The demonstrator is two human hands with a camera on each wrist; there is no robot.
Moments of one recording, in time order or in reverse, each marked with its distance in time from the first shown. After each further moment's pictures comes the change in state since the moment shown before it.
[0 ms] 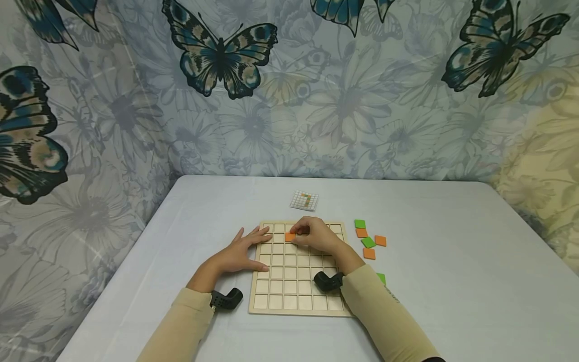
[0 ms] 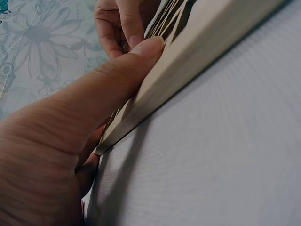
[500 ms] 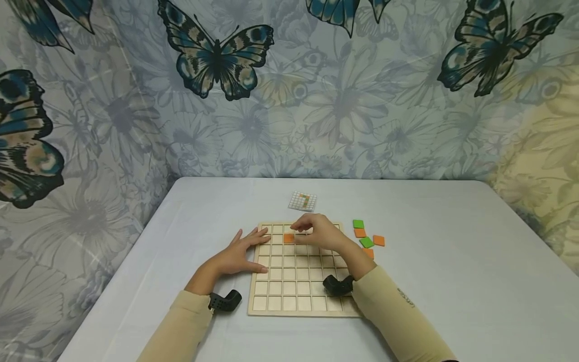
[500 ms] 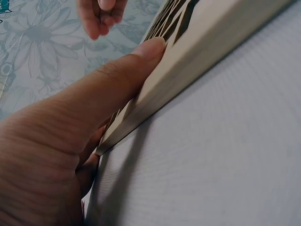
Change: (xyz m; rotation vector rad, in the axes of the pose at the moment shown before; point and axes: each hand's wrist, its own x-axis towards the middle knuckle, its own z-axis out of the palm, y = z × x) left_hand -0.001 0.000 0.001 -0.010 0.007 -0.002; right_hand -0.016 -0.033 -0.023 -0.072 -0.029 -0.006
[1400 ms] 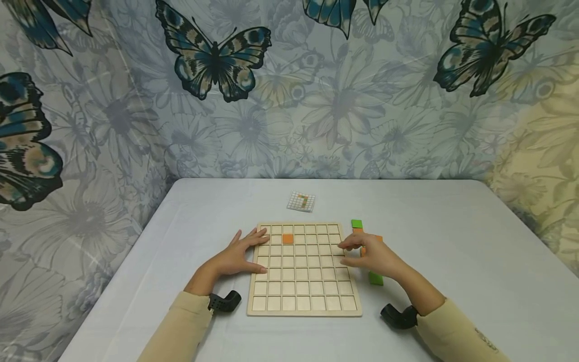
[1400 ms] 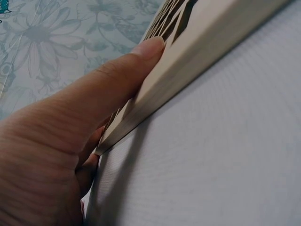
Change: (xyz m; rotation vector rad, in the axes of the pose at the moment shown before) left_hand 0.000 0.000 0.000 -0.001 -0.003 0.013; right_hand -0.100 0.028 -0.041 -0.127 0.085 0.064
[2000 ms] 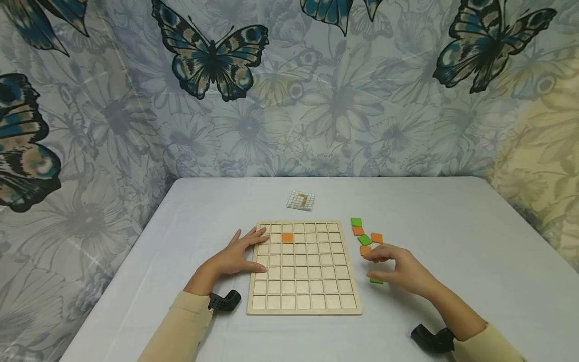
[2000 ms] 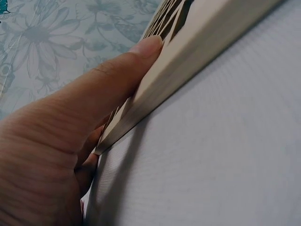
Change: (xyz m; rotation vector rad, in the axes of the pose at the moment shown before) left_hand -0.001 0.001 0.000 0.003 -0.006 -0.013; right_hand -0.051 0.018 -0.013 -0.056 0.104 0.045
